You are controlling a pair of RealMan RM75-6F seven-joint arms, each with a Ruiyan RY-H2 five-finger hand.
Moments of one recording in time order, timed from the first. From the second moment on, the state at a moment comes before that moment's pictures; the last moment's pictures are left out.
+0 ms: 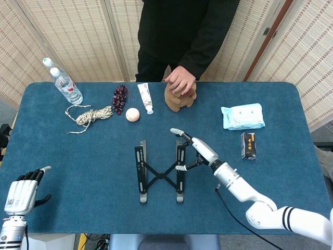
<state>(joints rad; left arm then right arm) -0.10 -1.29 -0.03 -1.48 1.45 1.45 0.24 0.71 -1.45 0.22 -1.52 -1.44 0.87 0.77</state>
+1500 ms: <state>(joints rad) -0.08 -1.30 -0.03 -1.47 1.44 1.46 0.24 0.64 -1.35 -0.03 -1.68 -1.72 1.10 0.89</state>
